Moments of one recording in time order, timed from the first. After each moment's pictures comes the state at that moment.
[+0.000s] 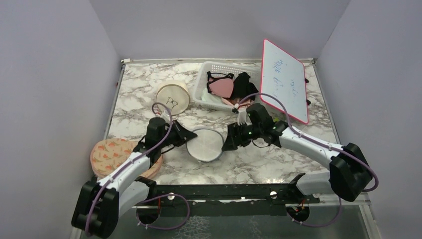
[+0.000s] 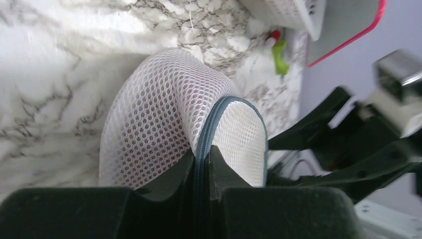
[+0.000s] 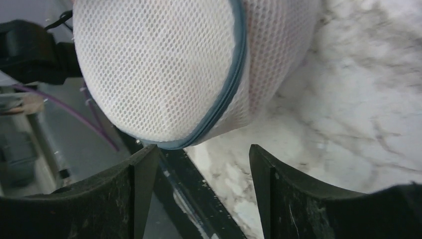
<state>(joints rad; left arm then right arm) -0.34 1.05 0.43 0.07 0.45 -0.88 0.67 1.32 0.83 -0.33 -0.48 0.37</state>
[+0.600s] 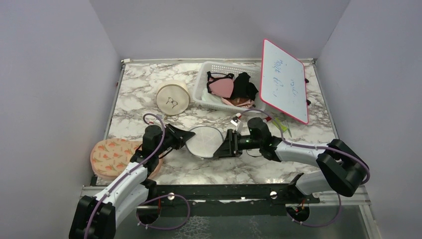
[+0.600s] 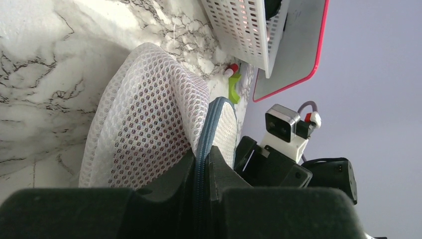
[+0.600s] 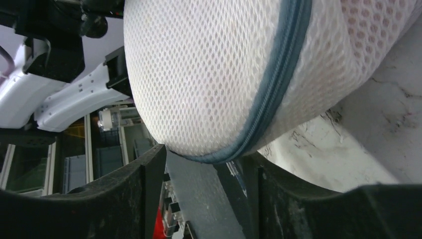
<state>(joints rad) -0.34 0.83 0.23 0.22 0.35 -1.33 0.75 1.37 0.49 0.40 -0.69 0.95</state>
